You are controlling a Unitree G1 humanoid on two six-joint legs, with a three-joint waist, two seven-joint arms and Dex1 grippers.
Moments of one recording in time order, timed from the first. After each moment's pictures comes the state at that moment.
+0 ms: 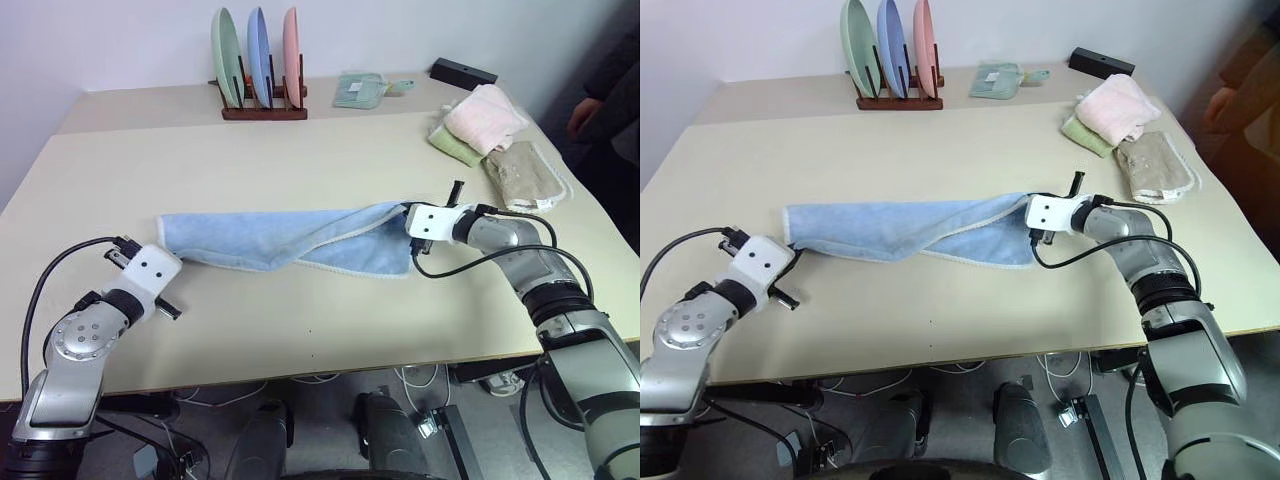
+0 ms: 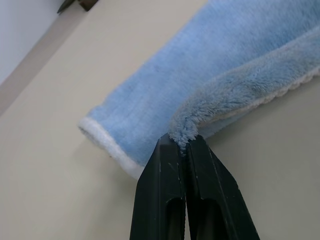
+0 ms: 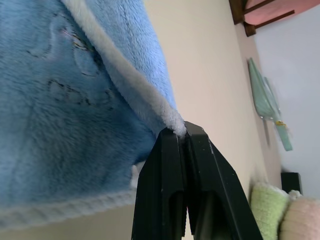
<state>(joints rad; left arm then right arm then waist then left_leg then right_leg) 0.03 0.66 0.22 -0.29 0.01 0.28 -0.48 -0.79 -0.67 0.27 0.76 -0.41 -0.50 0.51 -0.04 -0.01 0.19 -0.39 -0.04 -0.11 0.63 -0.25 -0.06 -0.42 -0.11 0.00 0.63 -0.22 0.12</state>
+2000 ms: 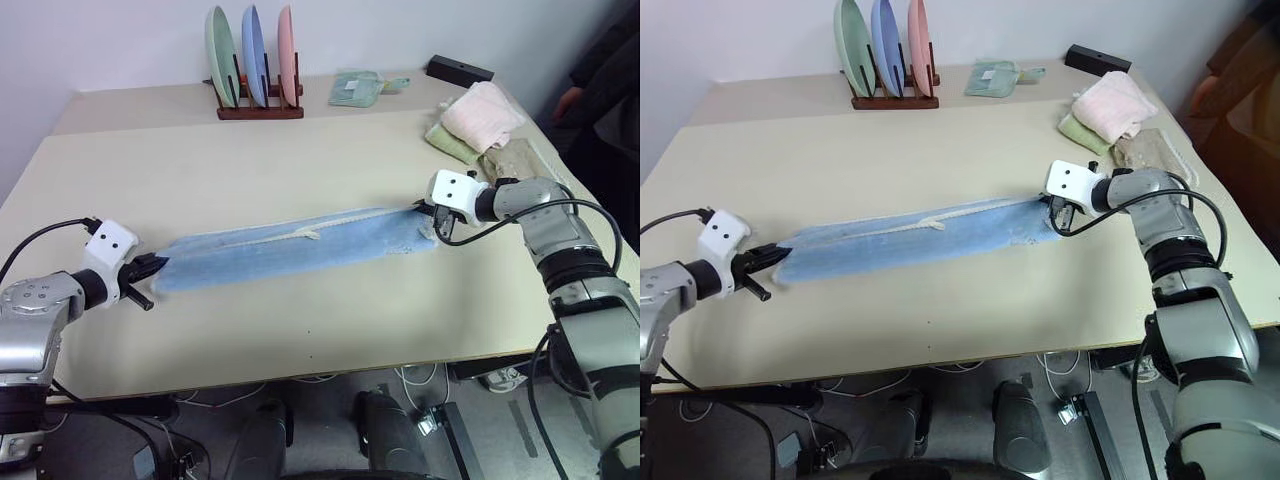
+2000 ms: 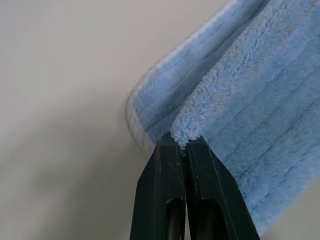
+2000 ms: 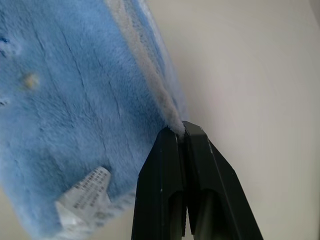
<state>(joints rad) -0.14 0.85 0.23 0.07 -0.23 0.41 -0.80 -0.98 -0.67 0.27 0.95 -0.19 -0.30 0.98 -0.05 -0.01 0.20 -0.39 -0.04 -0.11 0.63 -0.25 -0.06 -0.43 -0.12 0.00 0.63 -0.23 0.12</state>
